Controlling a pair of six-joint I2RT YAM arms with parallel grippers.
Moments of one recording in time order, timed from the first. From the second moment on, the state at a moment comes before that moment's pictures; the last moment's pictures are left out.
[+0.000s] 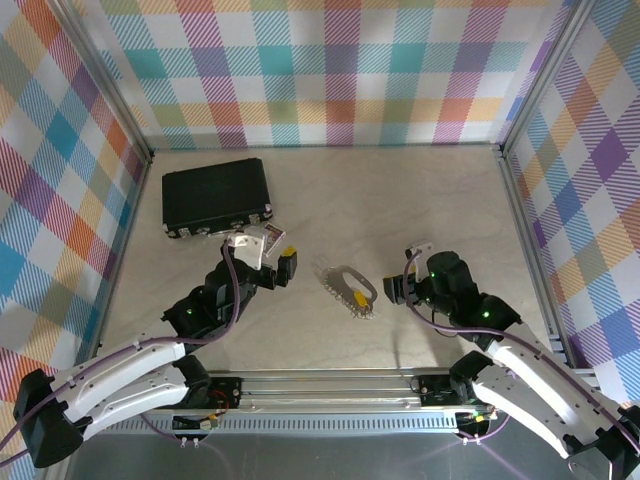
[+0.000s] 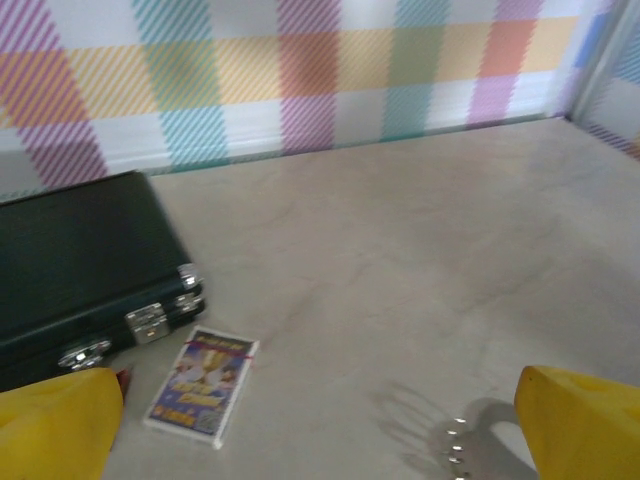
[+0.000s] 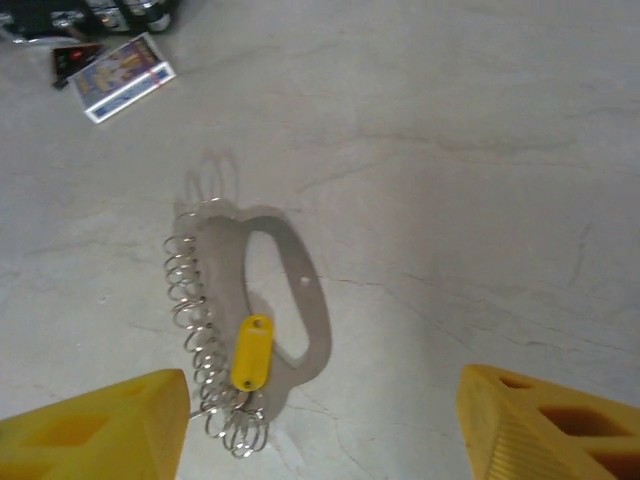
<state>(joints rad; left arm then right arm) -0.83 0.82 0.56 -0.02 -0.52 -0.18 0.61 0.70 0.58 -0.52 0.05 0.22</state>
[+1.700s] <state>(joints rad) -0.39 1.43 0.23 0.93 -0.71 0.04 0.35 1.10 0.27 0.35 0.49 0.05</state>
